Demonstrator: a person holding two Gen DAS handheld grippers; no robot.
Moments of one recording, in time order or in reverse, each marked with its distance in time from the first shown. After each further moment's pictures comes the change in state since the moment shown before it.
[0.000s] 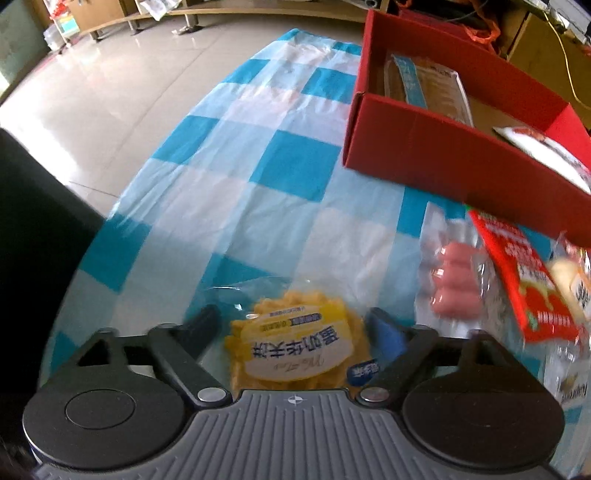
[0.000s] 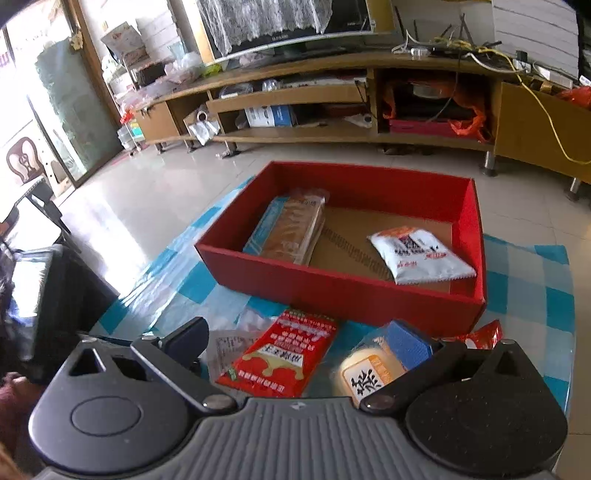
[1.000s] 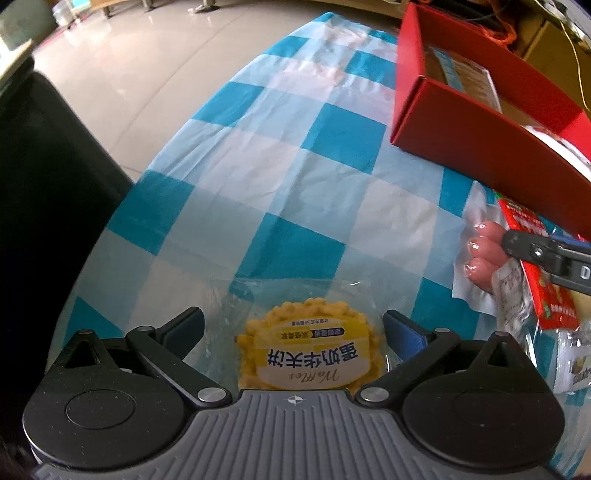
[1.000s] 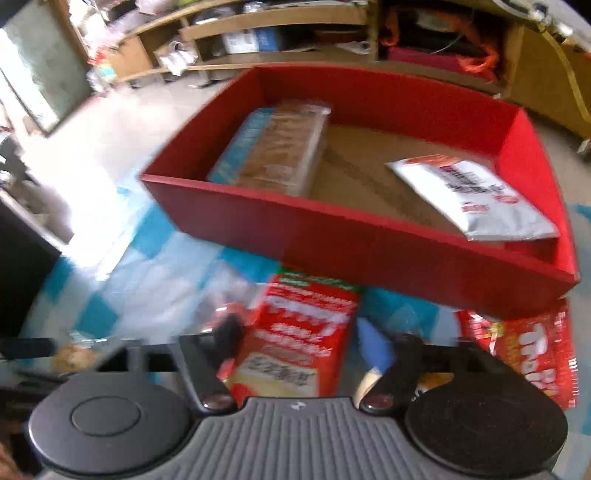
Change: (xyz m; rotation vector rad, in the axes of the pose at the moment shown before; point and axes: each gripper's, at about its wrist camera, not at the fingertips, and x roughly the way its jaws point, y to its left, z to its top) left arm 0.006 0.033 -0.010 -0.063 0.048 -0.029; right arm 0.094 0.005 -0.004 0.007 0.222 -0.052
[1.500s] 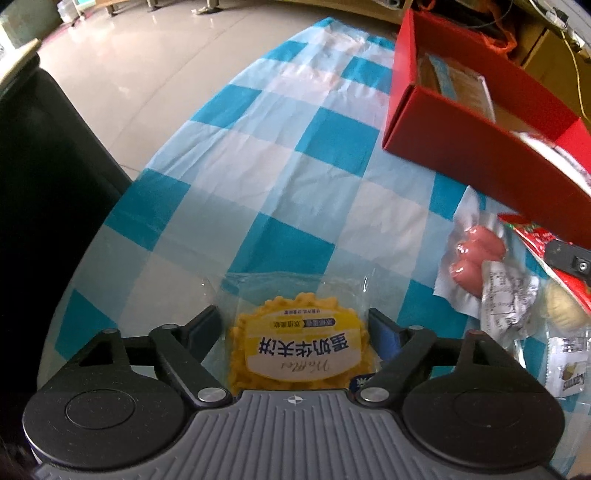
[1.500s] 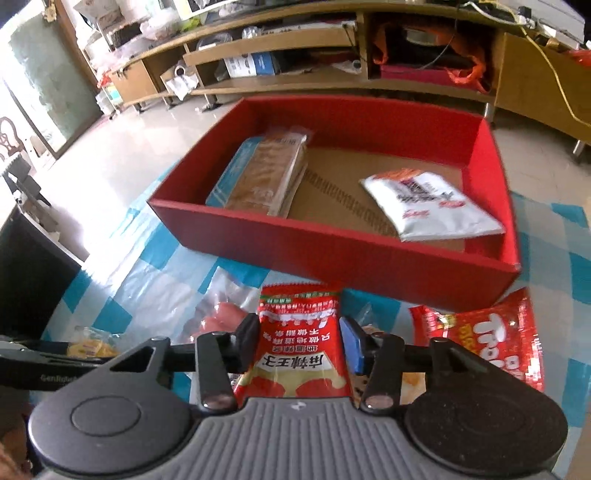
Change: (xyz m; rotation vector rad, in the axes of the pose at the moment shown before) left arm -0.008 -0.004 -0.003 -0.011 -0.023 -0.006; right arm -0.040 -0.023 -0.008 0.018 -0.079 0.021
